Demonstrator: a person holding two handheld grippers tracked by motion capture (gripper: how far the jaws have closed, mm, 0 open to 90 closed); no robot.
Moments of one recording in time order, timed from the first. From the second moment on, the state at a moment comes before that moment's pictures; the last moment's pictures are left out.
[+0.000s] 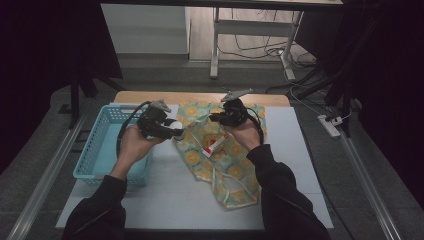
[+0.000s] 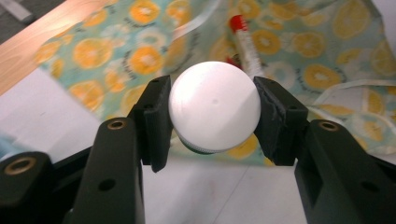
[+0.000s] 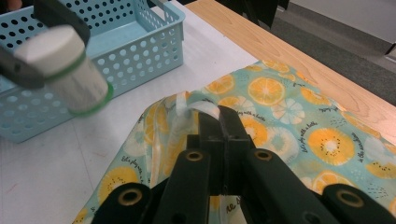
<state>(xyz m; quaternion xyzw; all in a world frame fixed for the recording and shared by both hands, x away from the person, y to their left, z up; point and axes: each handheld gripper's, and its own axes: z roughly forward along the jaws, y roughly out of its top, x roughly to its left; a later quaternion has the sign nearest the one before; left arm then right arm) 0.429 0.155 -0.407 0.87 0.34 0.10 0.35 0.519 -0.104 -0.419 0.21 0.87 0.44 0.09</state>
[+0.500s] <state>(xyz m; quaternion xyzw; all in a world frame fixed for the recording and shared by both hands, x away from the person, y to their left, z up) 0.451 0.090 -0.419 0.88 0.30 0.08 0.35 0.523 -0.106 -0.419 0.22 0.87 0.44 0.09</state>
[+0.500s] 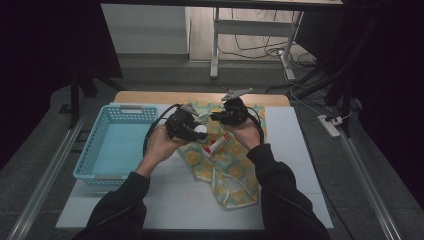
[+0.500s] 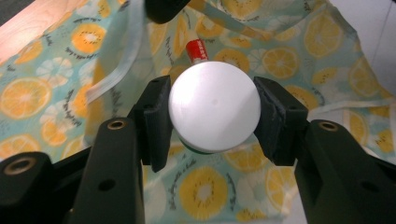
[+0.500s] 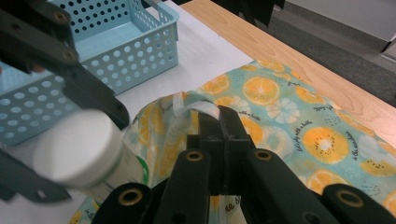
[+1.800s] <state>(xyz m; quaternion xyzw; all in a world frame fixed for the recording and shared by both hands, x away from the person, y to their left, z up) 0.498 0.056 -0.472 0.88 0.33 0.09 0.32 0.532 -0.106 -0.429 0.24 0.86 0.43 0.10</state>
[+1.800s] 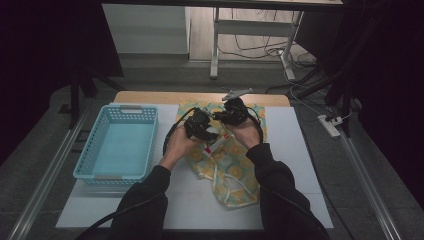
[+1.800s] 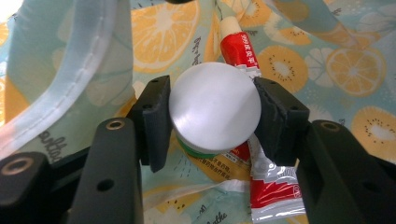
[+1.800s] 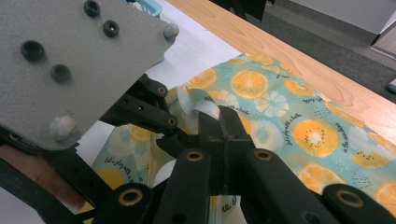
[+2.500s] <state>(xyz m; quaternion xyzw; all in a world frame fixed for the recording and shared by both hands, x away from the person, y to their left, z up) 0.463 0.076 -0.443 0.88 0.32 0.08 0.35 0.527 -0.109 -0.428 0.23 0.87 0.44 0.09</state>
